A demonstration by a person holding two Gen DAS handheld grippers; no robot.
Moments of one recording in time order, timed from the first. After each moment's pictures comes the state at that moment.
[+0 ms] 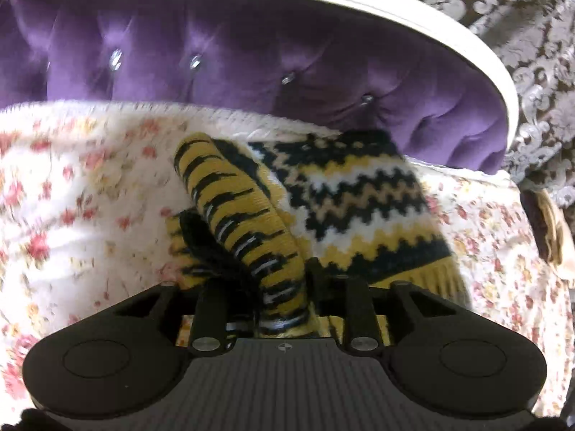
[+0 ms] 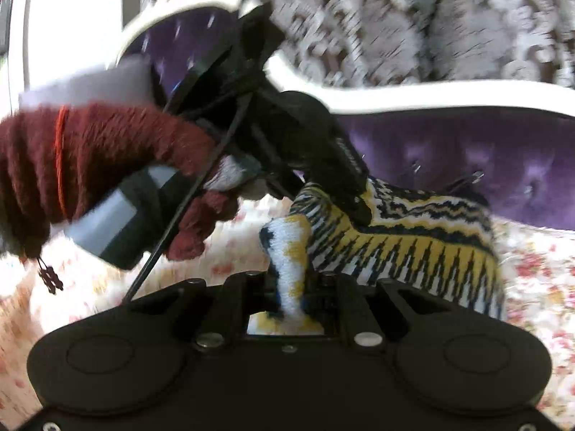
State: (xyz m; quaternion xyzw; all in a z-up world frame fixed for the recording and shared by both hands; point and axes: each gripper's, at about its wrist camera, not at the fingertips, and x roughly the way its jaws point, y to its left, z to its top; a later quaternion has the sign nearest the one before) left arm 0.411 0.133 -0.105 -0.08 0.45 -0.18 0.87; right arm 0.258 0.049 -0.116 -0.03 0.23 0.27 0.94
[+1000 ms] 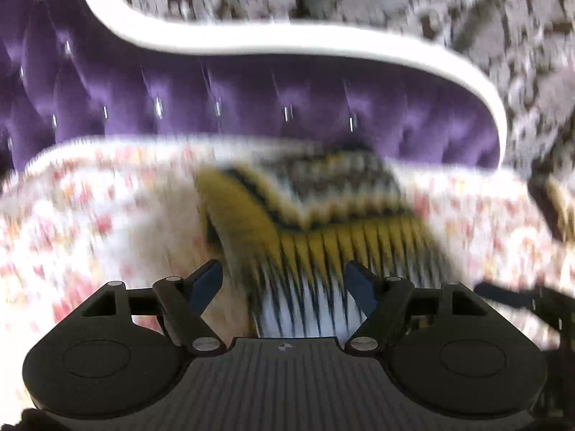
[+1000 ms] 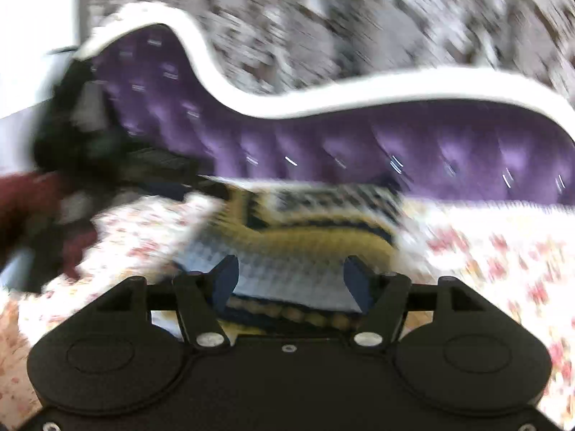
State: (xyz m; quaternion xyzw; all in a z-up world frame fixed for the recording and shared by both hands) left arm 0.318 0.112 -0.086 -0.02 0.38 -0.12 0.91; right arm 0.230 -0.056 -0.107 0.04 0.27 0.17 0.95
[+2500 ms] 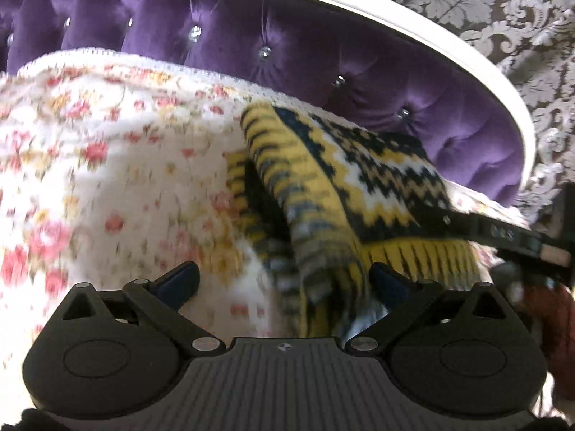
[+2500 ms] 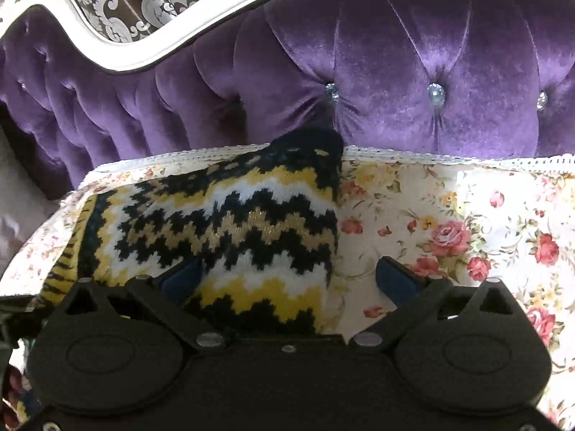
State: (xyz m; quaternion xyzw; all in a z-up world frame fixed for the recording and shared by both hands) left arm 0.350 0.169 -0.131 -0.15 0.42 -0.13 0.89; right arm 0.403 -0.093 -0.152 0.11 0.38 0.17 0.90
